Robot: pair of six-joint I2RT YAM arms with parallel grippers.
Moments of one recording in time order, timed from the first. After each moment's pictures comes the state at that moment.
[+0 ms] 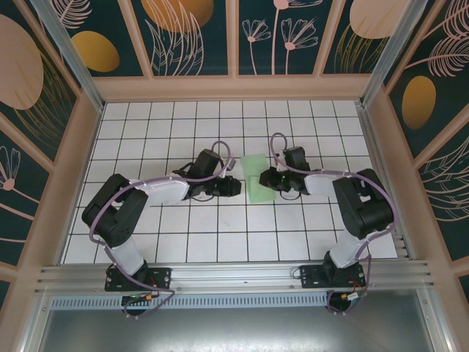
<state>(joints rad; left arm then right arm) -0.65 1.74 0.91 0.01 0.48 -0.59 0.39 1.67 0.74 0.07 -0.48 0.62</state>
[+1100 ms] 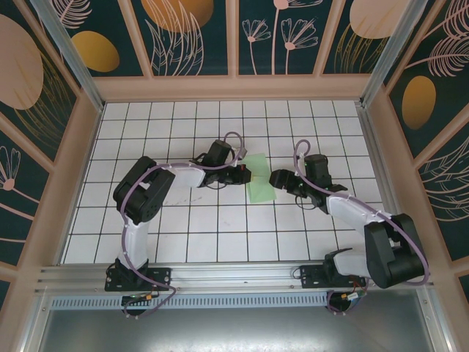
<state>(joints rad) -0.63 2.03 1.13 0.13 0.55 -0.60 0.31 1.30 0.55 0.02 -0.43 0.60</state>
